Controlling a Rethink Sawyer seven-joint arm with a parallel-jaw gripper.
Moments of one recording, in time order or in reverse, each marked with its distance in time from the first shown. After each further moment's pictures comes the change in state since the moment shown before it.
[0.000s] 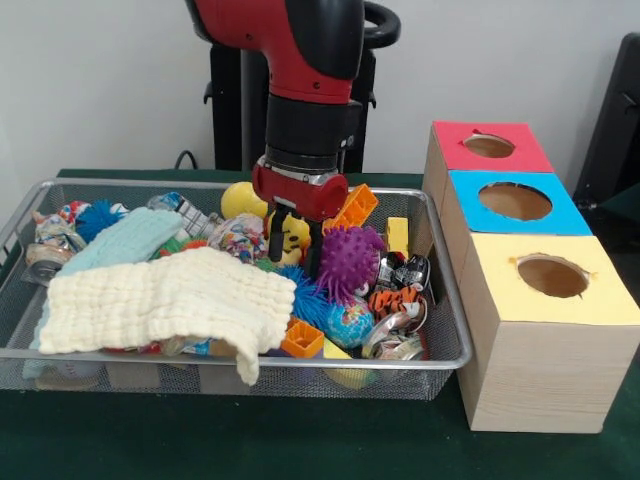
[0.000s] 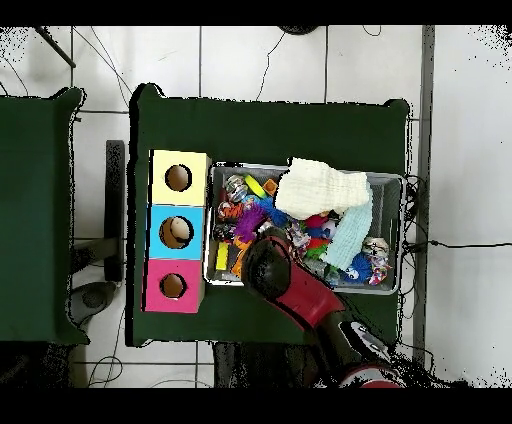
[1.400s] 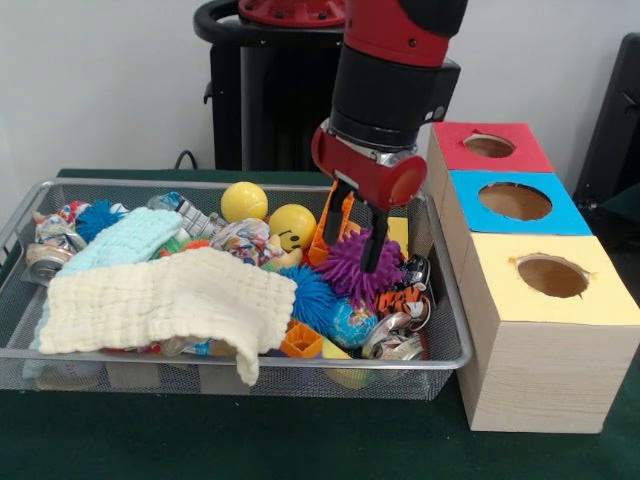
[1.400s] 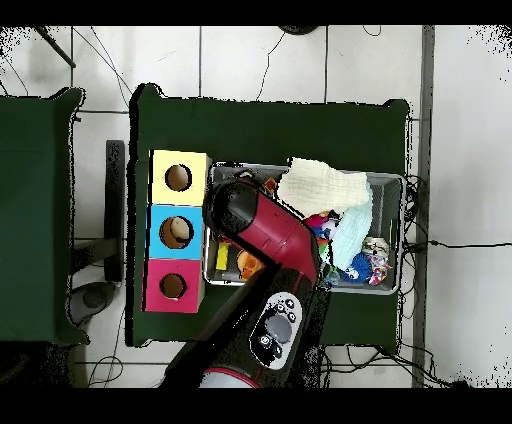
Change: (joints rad) arm 0.474 0.123 -0.509 -0.487 0.303 0.644 0.218
